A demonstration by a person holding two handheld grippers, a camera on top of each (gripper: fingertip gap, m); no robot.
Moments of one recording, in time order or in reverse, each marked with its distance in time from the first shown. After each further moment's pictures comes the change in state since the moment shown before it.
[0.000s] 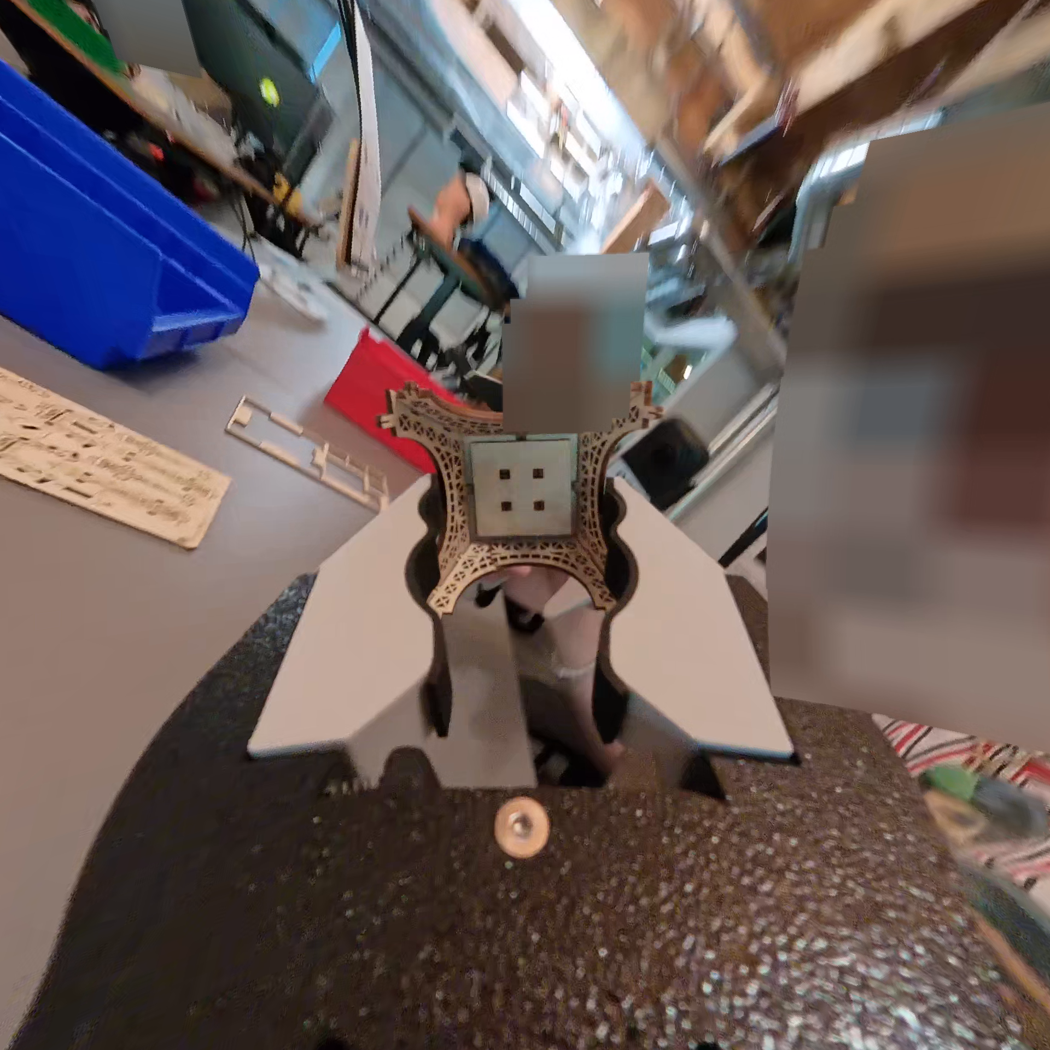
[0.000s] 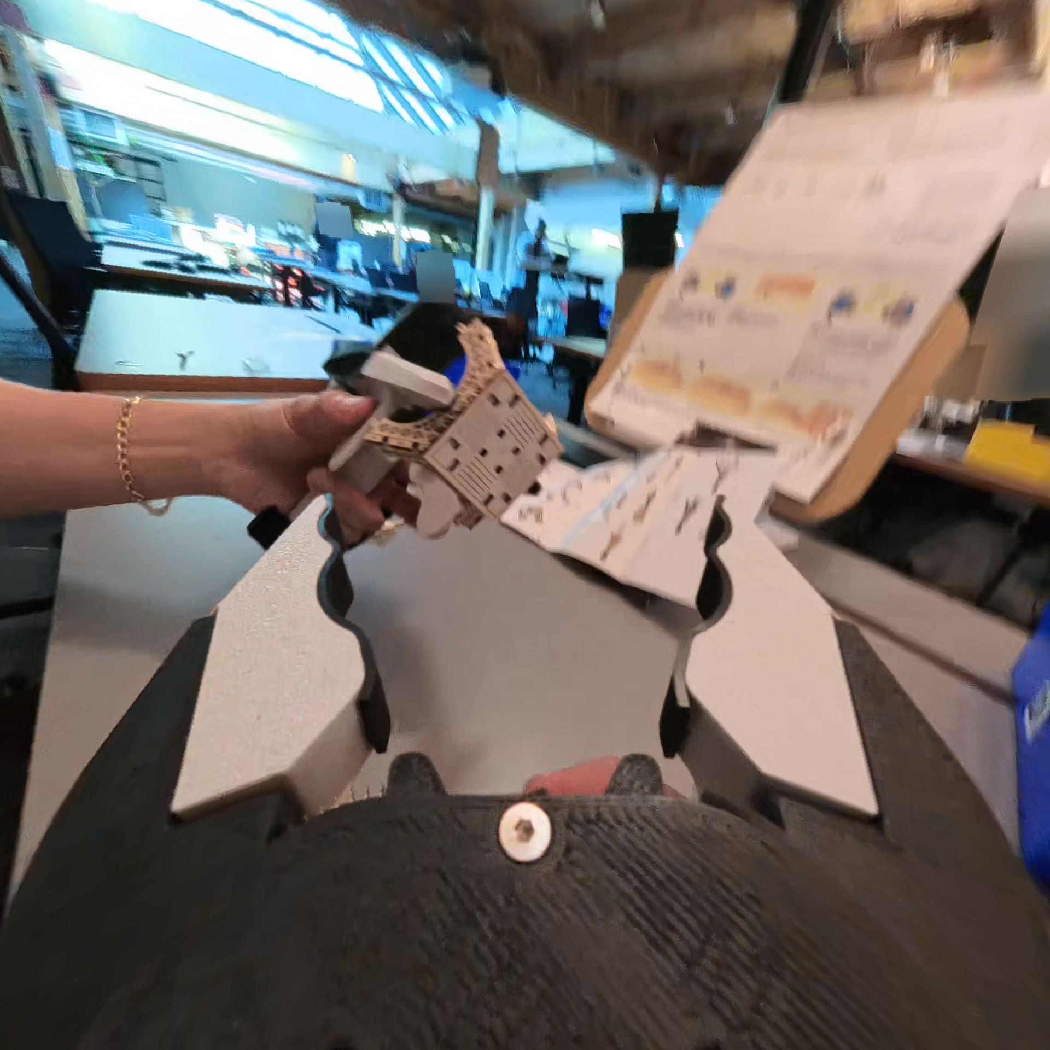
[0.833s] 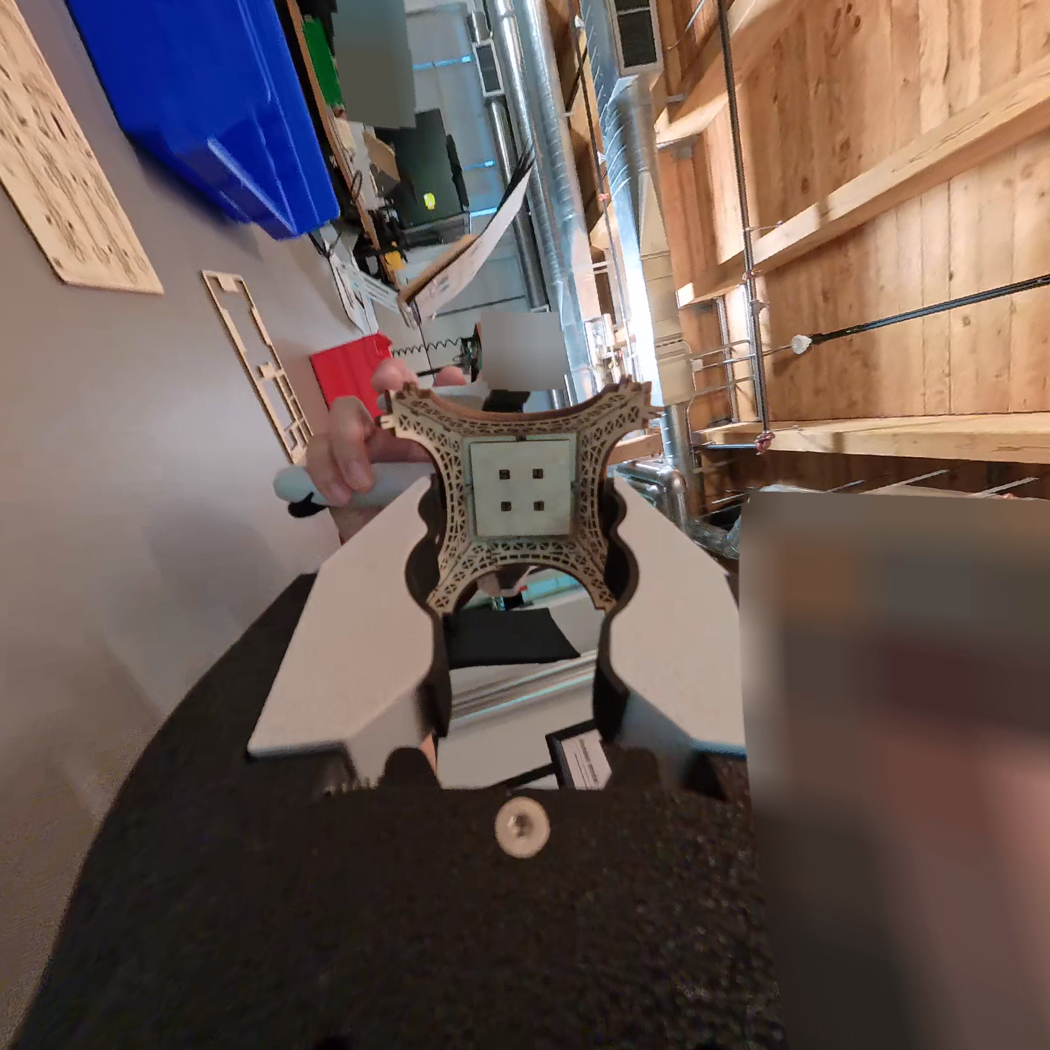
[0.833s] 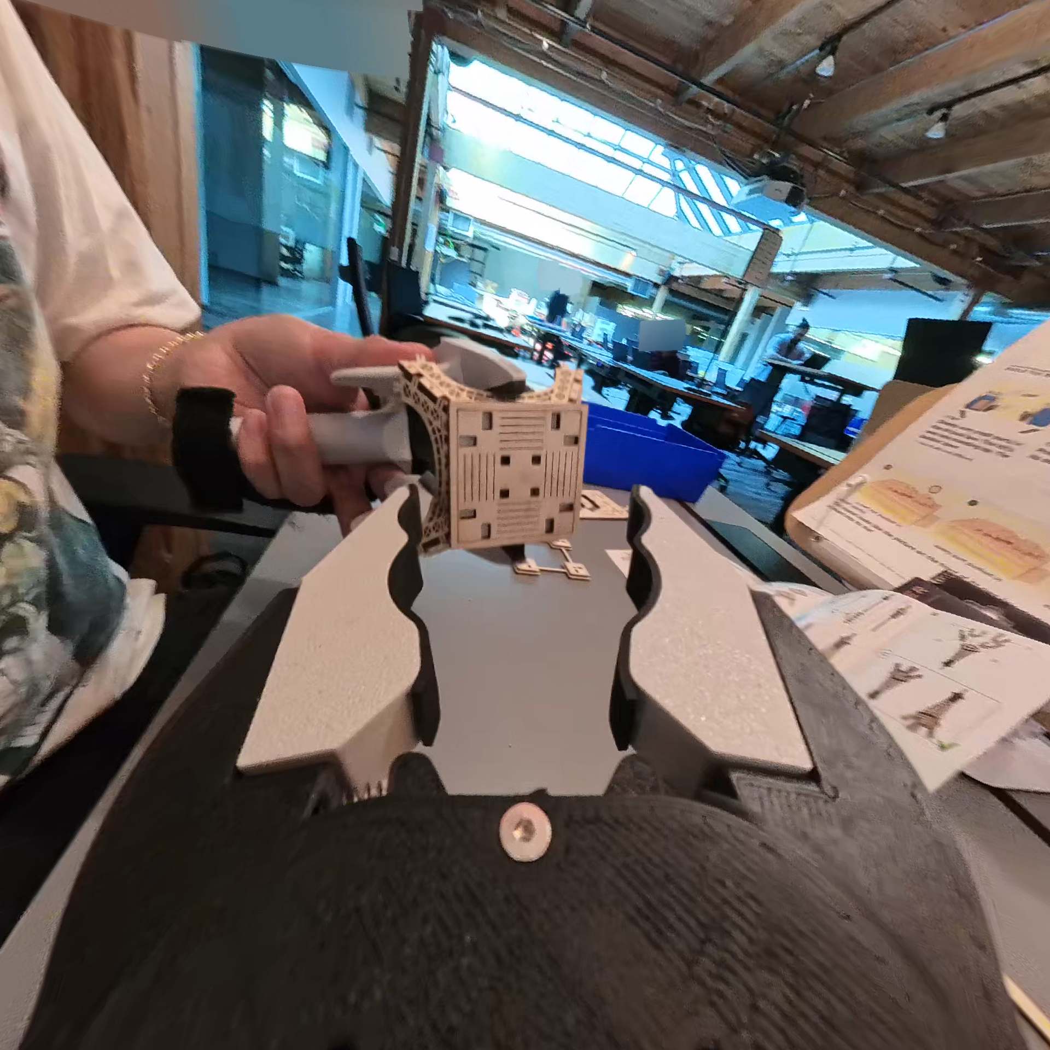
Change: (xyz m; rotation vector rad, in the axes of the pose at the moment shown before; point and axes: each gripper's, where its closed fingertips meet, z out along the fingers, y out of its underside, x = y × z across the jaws) left arm 0.038 0.029 0.003 0.303 -0.148 -0.566; right arm -0.049 -0.010 0.012 0.139 -0.498 -0.052
